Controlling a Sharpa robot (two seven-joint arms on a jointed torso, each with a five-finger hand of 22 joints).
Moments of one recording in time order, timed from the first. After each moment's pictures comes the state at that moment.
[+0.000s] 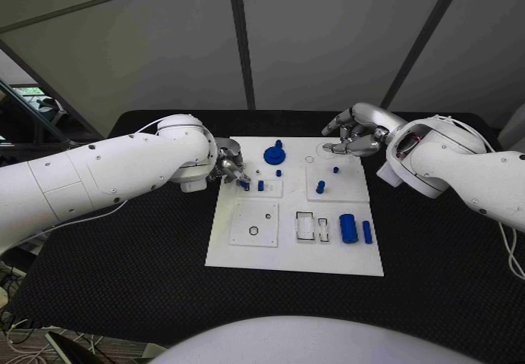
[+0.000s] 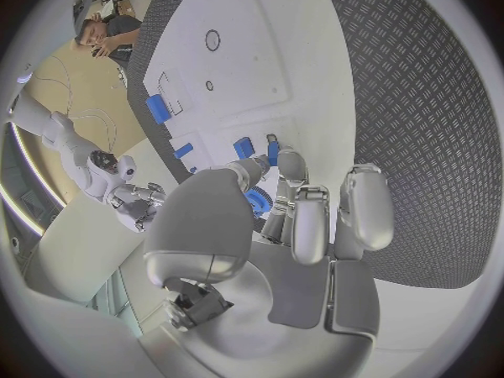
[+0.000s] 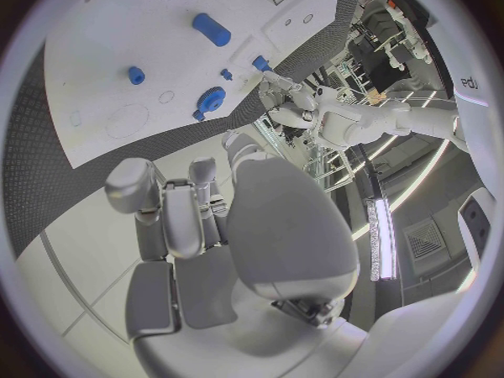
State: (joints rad) left arm 1.23 -0.73 0.03 1.41 -1.14 0.21 -0.57; left_hand 1.20 -0.05 0.56 0.13 0.12 0.82 0.07 0.75 0.53 1.16 -0.01 1.03 0.73 1.47 -0.05 1.52 1.31 0.07 1.38 0.05 1.34 1.31; right arm 1.21 -0.78 0.09 1.49 -1.27 -0.23 -0.16; right_hand 1.46 -0.12 0.16 0.29 0.38 0.81 0.18 0.22 0.07 1.05 0.09 1.09 0.89 1.47 0.02 1.36 1.22 0.10 1.25 0.12 1.27 1.03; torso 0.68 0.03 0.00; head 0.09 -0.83
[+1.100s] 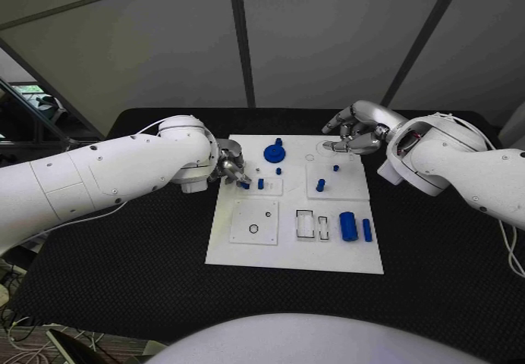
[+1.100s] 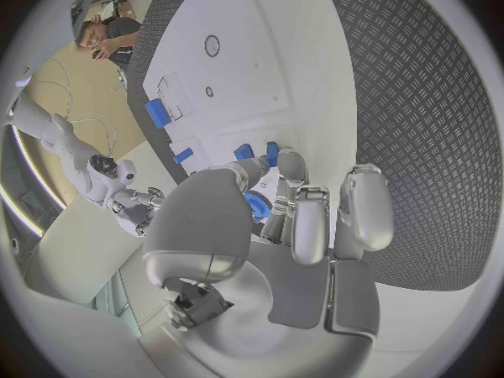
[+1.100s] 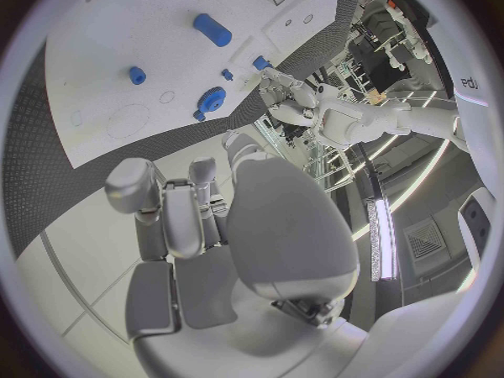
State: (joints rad) left arm 1.22 -0.73 0.03 1.42 -1.14 0.22 -0.57; left_hand 1.19 -0.06 0.58 0.12 0.12 0.82 0.07 0.75 0.53 1.16 0.00 1.03 0.73 1.47 -0.05 1.52 1.31 0.07 1.38 0.05 1.34 1.31; right arm 1.21 -0.78 0.09 1.49 -1.27 -0.23 -0.16; right_hand 1.46 -0.12 0.16 0.29 0.38 0.81 0.18 0.22 0.07 1.05 0.09 1.09 0.89 1.47 0.02 1.36 1.22 0.10 1.25 0.12 1.27 1.03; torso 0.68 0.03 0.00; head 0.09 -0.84
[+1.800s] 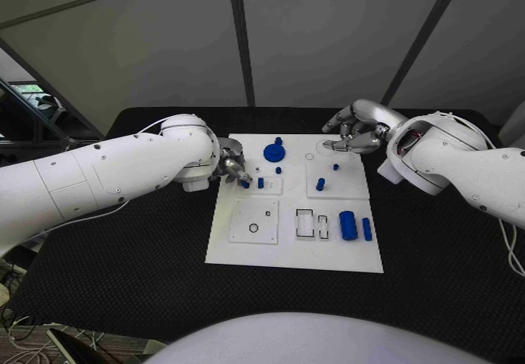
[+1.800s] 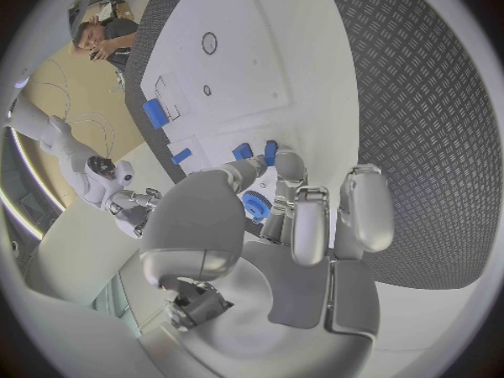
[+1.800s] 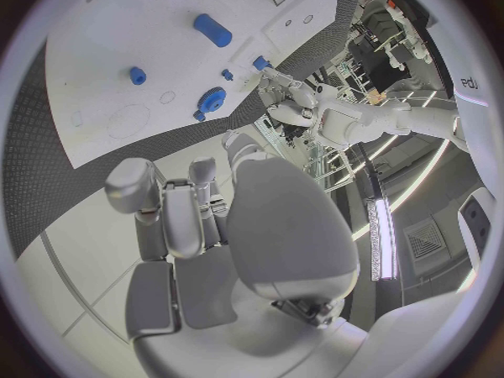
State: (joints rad) left arm 1.22 -0.71 0.03 1.40 -1.15 0.22 -0.57; left_hand 1.08 -0.08 0.62 0.09 0.12 0.85 0.05 0.77 0.54 1.19 -0.02 1.03 0.73 1.47 -0.06 1.53 1.31 0.07 1.39 0.05 1.34 1.31; right arm 1.21 -0.78 0.09 1.49 -1.27 -0.23 -0.16; right_hand 1.46 -0.12 0.16 0.29 0.38 0.81 0.18 0.22 0.07 1.05 0.09 1.09 0.89 1.47 0.02 1.36 1.22 0.10 1.25 0.12 1.27 1.03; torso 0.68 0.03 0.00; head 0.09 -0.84
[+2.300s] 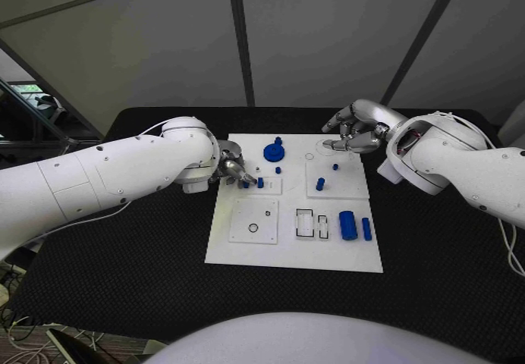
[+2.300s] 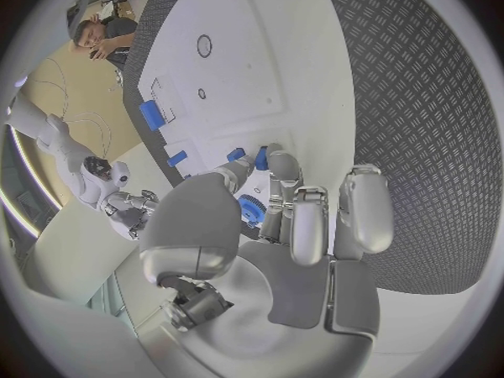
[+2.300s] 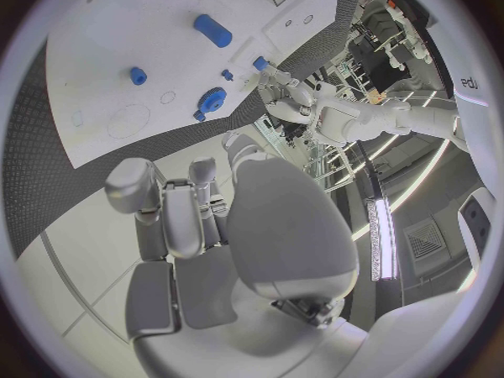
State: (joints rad) left arm 1.21 -0.71 0.02 1.38 -1.14 0.22 -0.58; left_hand 0.97 -0.09 0.39 0.19 0.12 0.88 0.05 0.77 0.54 1.19 -0.02 1.03 0.72 1.47 -0.07 1.54 1.31 0.07 1.40 0.04 1.34 1.31; right arm 1.21 -0.78 0.09 1.49 -1.27 -0.23 -0.16; right_hand 1.45 -0.12 0.16 0.29 0.38 0.81 0.18 0.22 0.07 1.05 0.09 1.09 0.89 1.47 0.02 1.36 1.22 0.10 1.25 0.12 1.27 1.03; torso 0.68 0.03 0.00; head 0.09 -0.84
